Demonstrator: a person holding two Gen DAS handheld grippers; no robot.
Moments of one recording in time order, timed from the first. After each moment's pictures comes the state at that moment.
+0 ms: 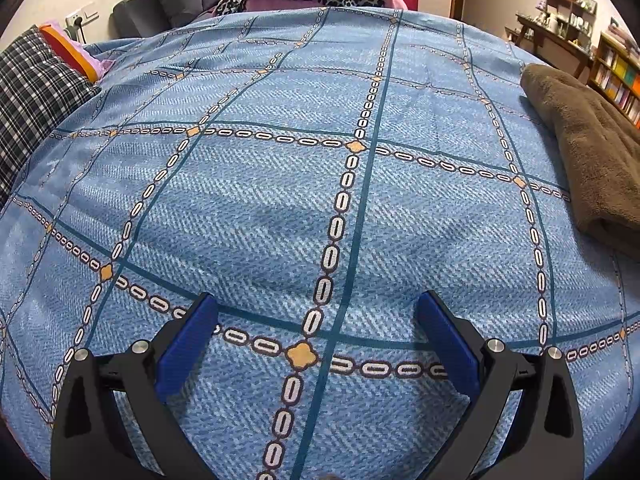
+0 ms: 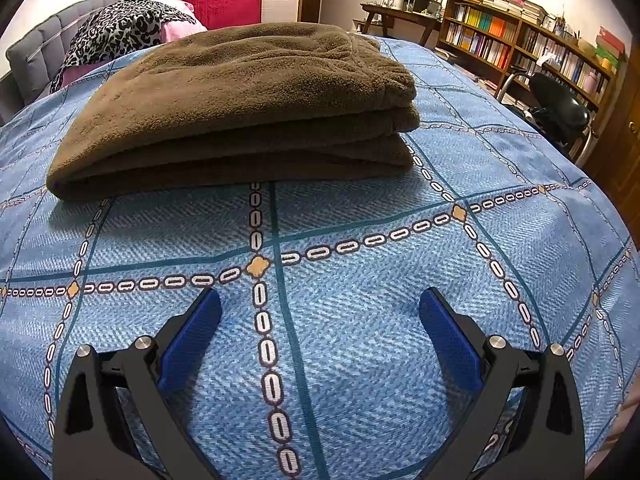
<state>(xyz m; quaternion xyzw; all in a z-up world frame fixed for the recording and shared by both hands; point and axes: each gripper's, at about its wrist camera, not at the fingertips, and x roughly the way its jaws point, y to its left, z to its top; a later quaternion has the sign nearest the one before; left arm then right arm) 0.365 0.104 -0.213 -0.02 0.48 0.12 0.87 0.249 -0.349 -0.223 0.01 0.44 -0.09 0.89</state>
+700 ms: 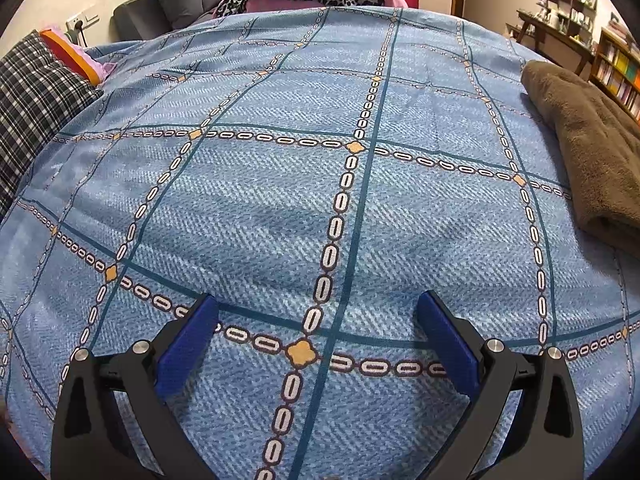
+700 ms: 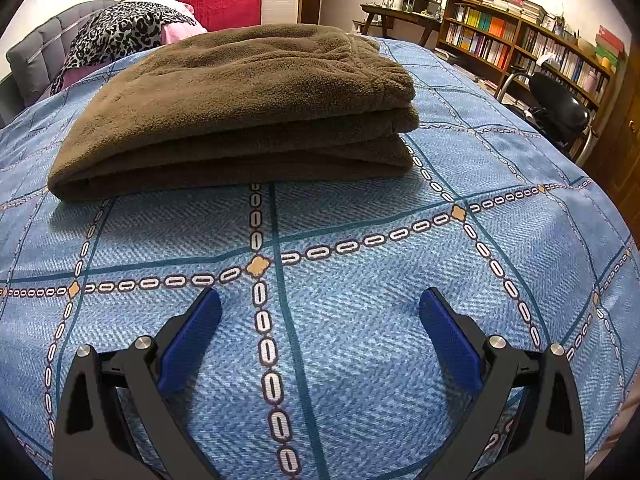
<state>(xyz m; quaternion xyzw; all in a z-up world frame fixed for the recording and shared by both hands) 0.366 0.100 -0.210 -0.01 0.48 0.13 0.87 0.250 -0.350 -0.220 0.01 0.44 -0.09 0.90</state>
